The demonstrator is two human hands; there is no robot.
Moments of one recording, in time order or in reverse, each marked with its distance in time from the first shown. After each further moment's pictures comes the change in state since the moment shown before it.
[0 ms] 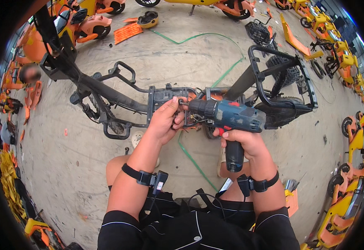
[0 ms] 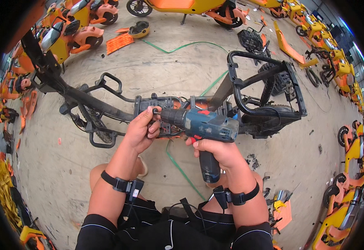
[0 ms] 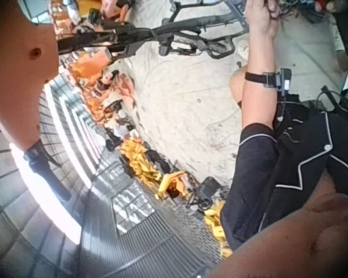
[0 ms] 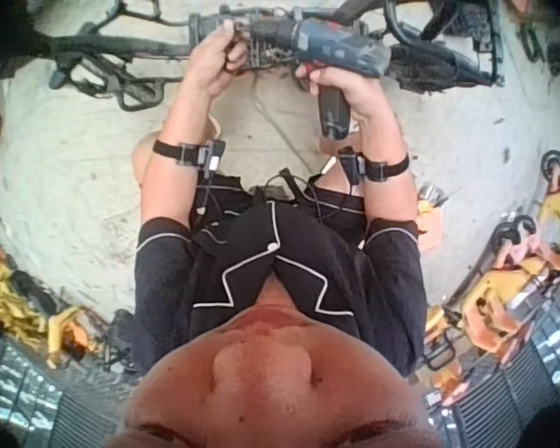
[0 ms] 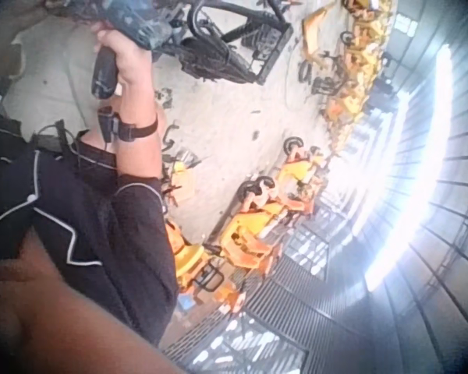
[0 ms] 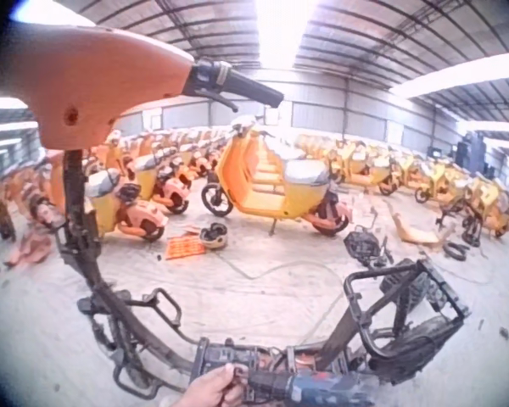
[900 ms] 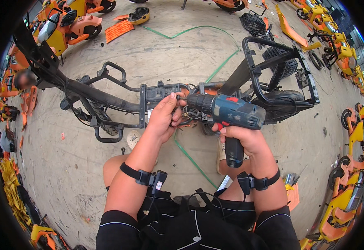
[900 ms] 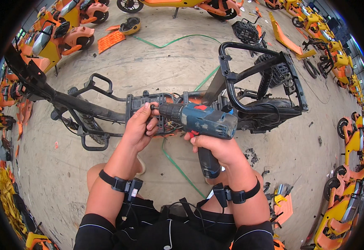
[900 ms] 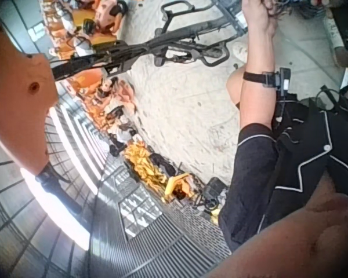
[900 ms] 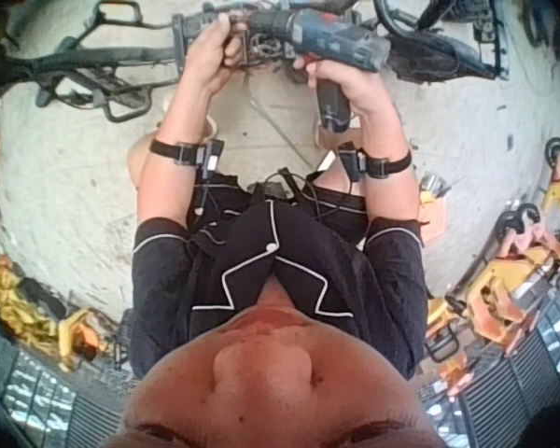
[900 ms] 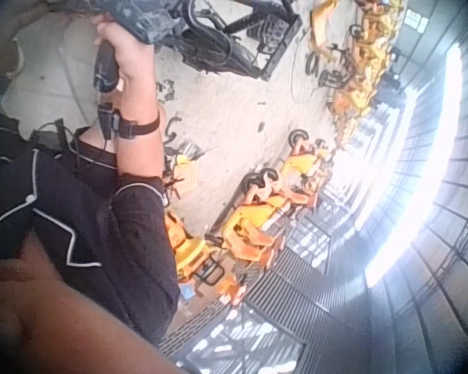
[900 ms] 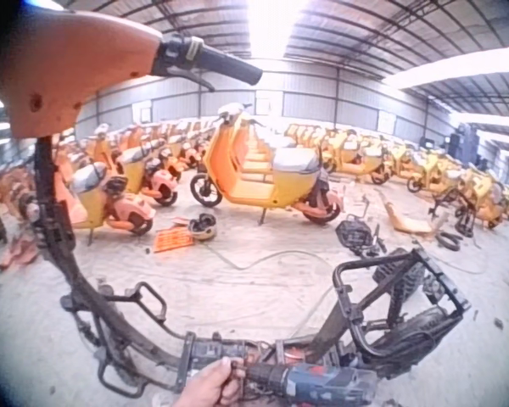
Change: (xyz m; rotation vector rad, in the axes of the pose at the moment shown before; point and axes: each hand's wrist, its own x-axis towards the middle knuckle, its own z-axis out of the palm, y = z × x) left_hand 0.028 -0.019 0.003 0.031 0.024 0.018; right_hand 0.007 0.000 -0.020 -0.021 0.058 0.011
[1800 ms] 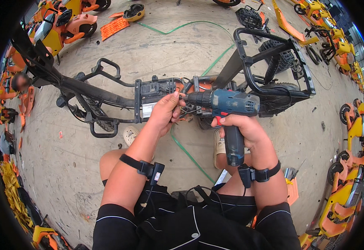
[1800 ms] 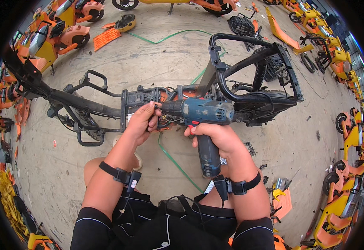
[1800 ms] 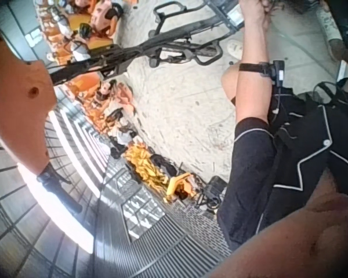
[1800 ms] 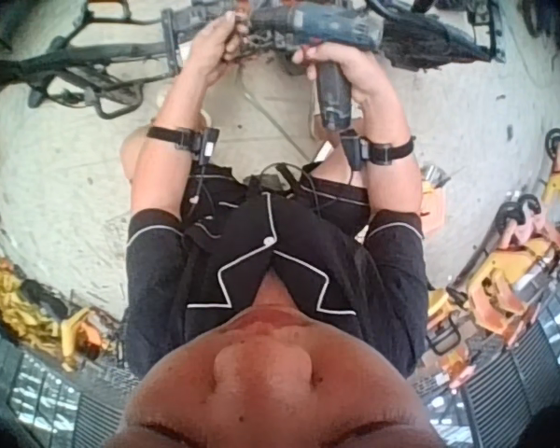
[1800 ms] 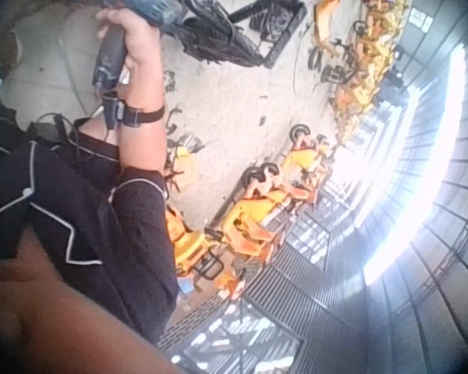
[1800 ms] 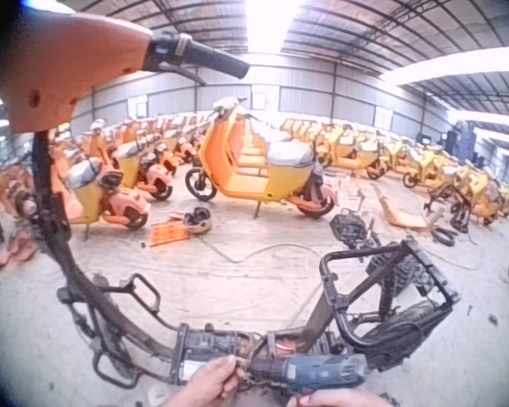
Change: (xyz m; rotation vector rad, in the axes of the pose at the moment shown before) left_hand 0.013 -0.032 -0.012 0.171 0.017 -0.102; right_hand 0.000 -0.001 -0.020 0.086 -0.012 0.120
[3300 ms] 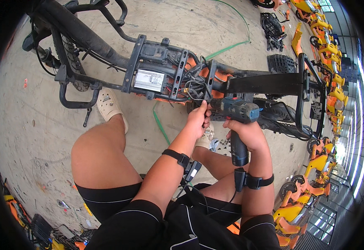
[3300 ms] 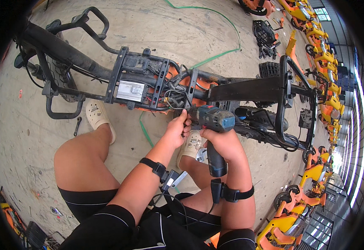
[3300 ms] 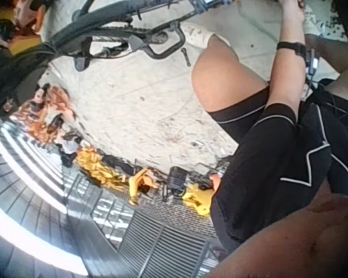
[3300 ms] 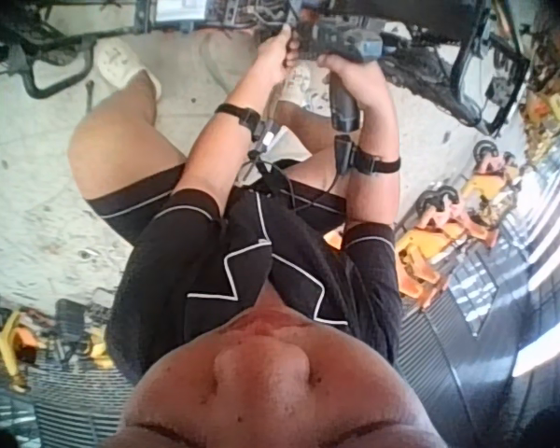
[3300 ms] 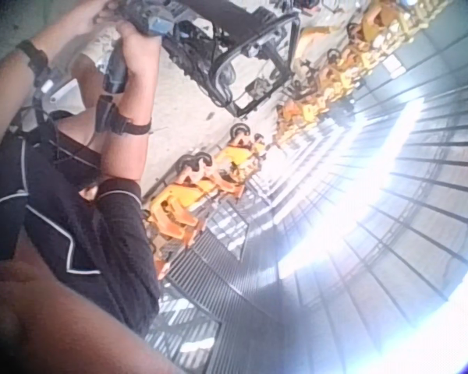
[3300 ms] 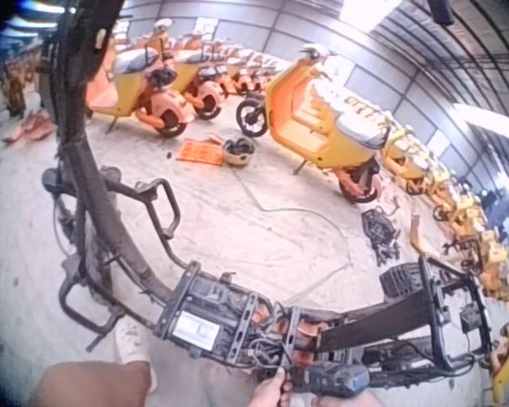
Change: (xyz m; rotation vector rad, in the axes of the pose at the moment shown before) left_hand 0.070 -0.186 0.008 -0.732 0.216 -0.330; right_hand 0.069 0.047 -0.004 -0.702 0.235 0.247
